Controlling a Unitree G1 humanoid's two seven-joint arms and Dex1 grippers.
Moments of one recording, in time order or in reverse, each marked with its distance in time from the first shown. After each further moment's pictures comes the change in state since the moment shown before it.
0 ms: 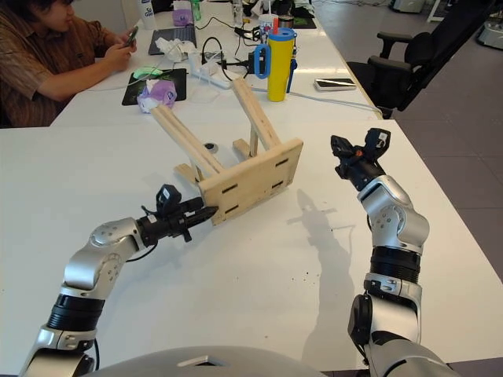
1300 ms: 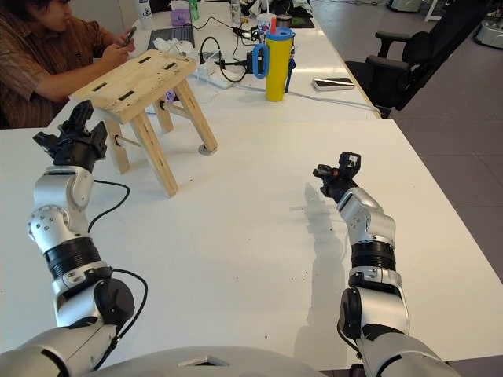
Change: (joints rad) left arm -0.353 -0.197 0.717 0.327 -0.991 -0.049 0.944; right arm -0.057 0.051 0.107 0.254 -0.136 -0.062 -0.065
